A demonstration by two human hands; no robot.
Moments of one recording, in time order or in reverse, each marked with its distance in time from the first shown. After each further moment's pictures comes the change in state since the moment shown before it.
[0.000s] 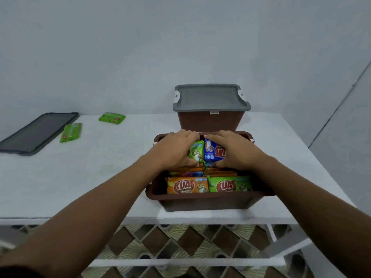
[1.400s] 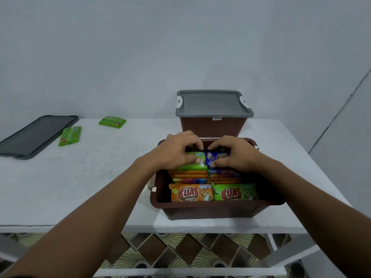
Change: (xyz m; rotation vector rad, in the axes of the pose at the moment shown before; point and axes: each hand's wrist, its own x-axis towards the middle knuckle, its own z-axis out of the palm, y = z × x) left_hand 0.000 -0.029 -0.004 -0.424 0.014 0.055; right_hand 0.009 -0.004 -0.007 0.352 0.016 0.068
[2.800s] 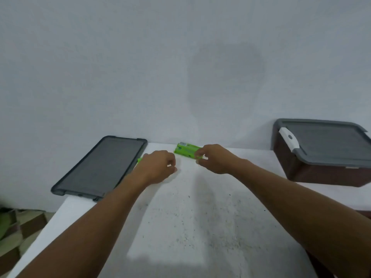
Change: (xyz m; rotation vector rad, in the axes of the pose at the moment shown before) left_hand -0.108 -0.362 -0.187 0.209 0.010 -0.505; right_hand 0.370 -0.210 0.182 -0.188 -0.109 -0.014
